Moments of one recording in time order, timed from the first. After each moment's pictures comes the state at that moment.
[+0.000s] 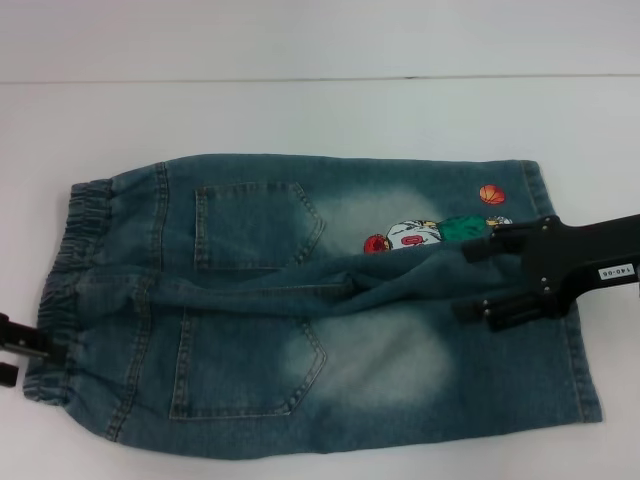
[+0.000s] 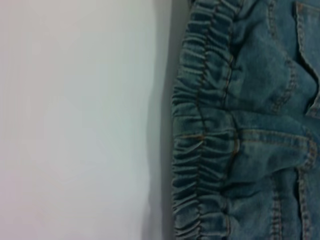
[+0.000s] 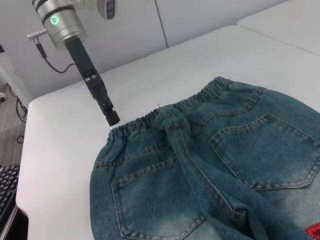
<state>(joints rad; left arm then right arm) -0.62 -1.92 0.48 0.81 2.81 1.74 -2.53 0.57 2.04 -0.78 -0.86 -2.19 -1.71 1.59</state>
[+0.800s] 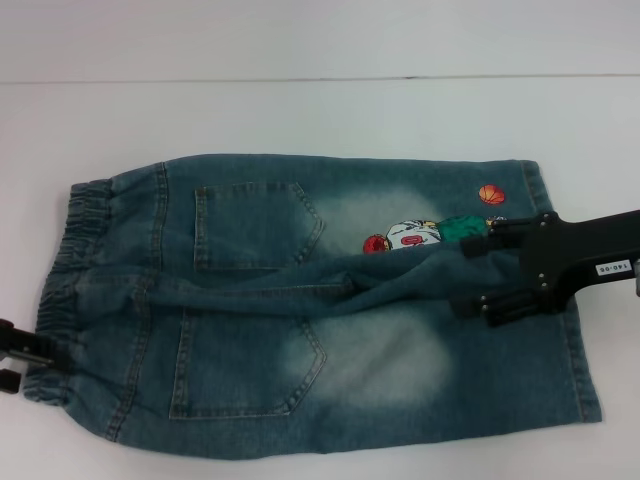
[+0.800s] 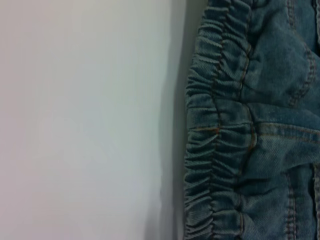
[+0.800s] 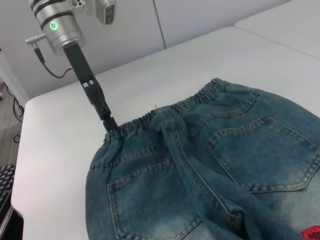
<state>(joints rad) -0.62 -1.93 0.49 0.78 2.83 1.71 -2.54 0.58 2.04 -0.78 -0.86 -2.19 -1.70 1.59</state>
